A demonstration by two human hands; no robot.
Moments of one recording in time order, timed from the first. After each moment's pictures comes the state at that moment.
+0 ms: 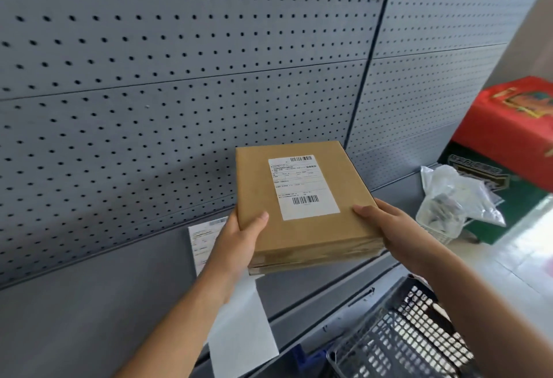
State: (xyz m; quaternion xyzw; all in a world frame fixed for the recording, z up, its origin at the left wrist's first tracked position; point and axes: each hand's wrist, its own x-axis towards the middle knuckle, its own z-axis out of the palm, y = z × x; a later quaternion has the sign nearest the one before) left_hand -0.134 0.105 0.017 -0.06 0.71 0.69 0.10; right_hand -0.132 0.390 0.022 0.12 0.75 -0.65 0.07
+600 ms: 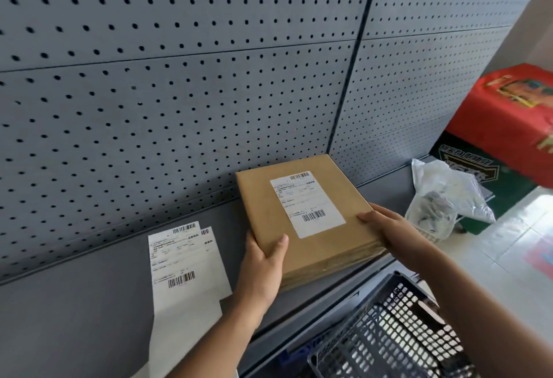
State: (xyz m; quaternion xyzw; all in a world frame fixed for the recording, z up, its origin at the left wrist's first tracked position) left_hand -0.166 0.204 -0.061 -0.09 0.75 0.64 0.12; right_hand -0.192 0.480 -0.040 0.16 0.74 -0.65 0.09
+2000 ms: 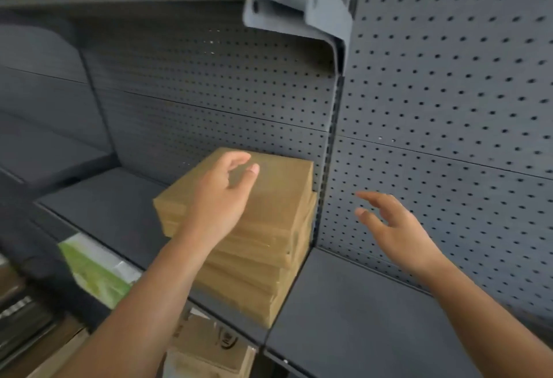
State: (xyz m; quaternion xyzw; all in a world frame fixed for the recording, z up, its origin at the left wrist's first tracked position) left_hand 0.089 -0.315 0.150 -0.29 0.79 0.37 -0.39; right_hand -0.115 -0.117 0.115 -0.38 0.81 -0.43 0.07
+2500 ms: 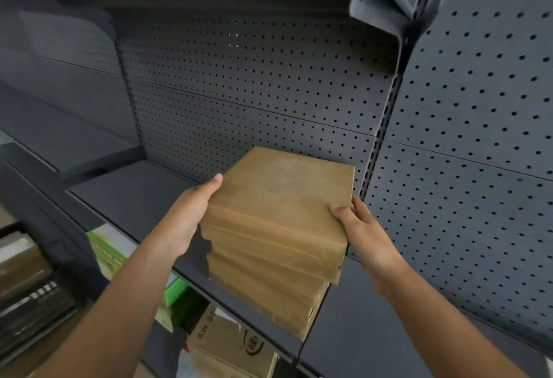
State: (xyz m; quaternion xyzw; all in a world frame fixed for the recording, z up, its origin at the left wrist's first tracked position) left_hand 0.147 -0.436 0.103 -0.44 0.59 0.63 -0.27; right_hand -0.046 -0.224 0.107 -0.27 0.70 -0.59 0.30
